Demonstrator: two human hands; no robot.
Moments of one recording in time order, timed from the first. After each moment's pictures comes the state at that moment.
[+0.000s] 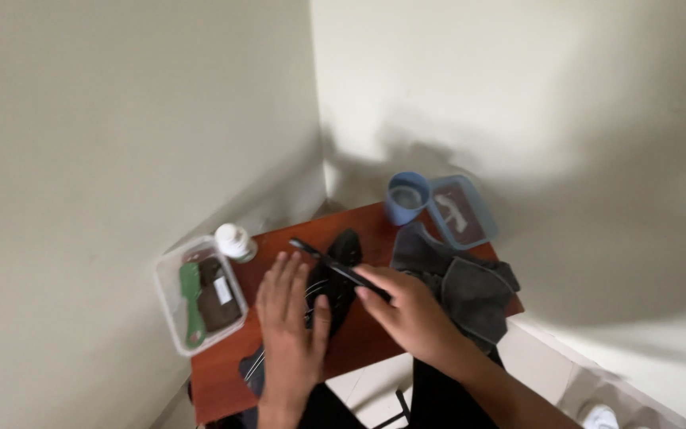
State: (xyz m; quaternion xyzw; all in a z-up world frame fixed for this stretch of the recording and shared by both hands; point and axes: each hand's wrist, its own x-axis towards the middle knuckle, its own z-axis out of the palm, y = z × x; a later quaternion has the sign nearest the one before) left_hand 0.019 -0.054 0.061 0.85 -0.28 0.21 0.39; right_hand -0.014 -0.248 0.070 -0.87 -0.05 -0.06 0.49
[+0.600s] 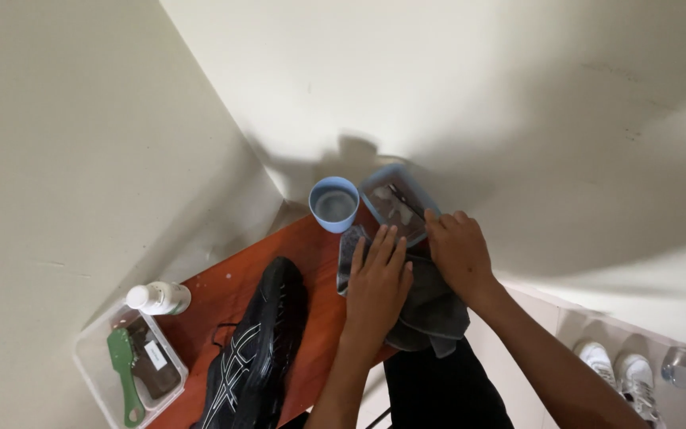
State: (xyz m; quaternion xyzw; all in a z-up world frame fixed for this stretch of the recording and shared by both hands) left_hand 0.039 -0.277 -0.026 0.83 -0.44 0.13 0.32; right_hand -0.009 -0.462 -0.056 -0.98 0.10 -0.18 -0.05
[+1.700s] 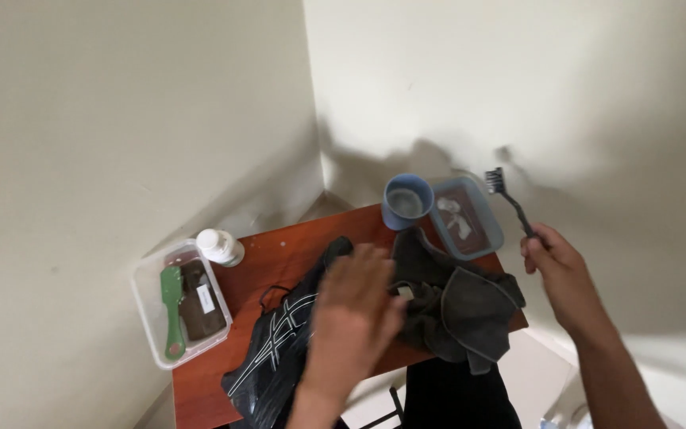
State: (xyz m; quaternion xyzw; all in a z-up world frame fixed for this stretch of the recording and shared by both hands) left_hand 0.038 -0.136 0.080 0.82 -0.39 0.13 0.39; right_hand -0.031 -0.449 0.050 -0.80 0.31 -0.08 0.51
